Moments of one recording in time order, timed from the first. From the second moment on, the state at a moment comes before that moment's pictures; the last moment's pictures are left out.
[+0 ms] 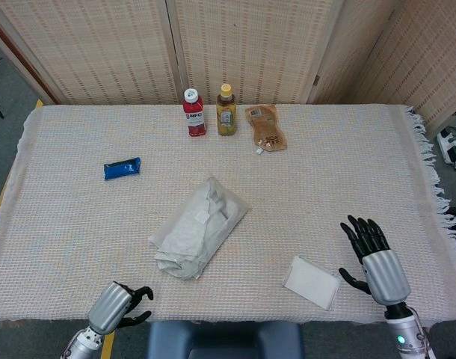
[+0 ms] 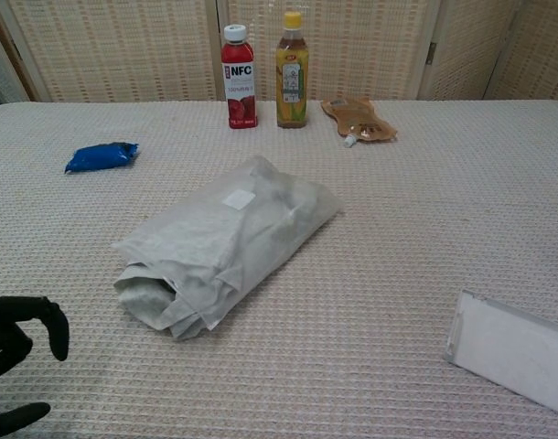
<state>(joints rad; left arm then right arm) -0.17 -1.67 0.15 -1.16 1.93 1.54 -0.16 0.15 -1.33 -0.05 -1.55 -1.67 1.60 -0.10</state>
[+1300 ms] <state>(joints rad) -0.30 -2.02 0.04 -0.82 1.80 1.53 -0.14 0.15 -1.29 -0.02 -1.59 -1.64 1.48 -0.14</state>
